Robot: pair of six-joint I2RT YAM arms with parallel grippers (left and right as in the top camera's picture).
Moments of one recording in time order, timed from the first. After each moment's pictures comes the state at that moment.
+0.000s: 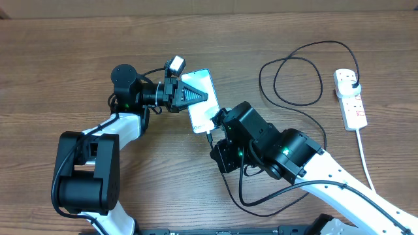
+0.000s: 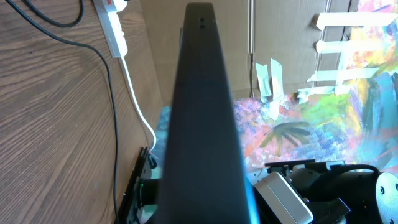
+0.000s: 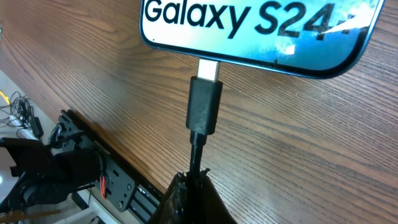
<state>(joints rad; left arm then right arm) -0.10 1.85 0.89 1.02 1.56 -1.49 0.80 1.32 1.15 -0.85 -0.28 0.46</state>
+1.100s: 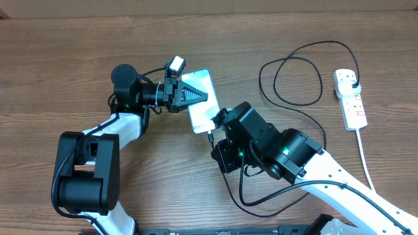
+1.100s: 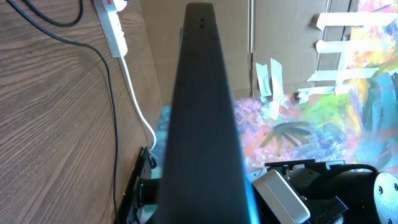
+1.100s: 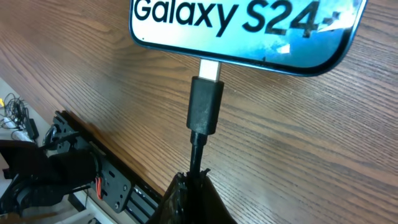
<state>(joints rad) -0.10 1.85 0.89 1.02 1.56 -1.49 0.80 1.32 1.15 -0.86 -0.27 0.46</state>
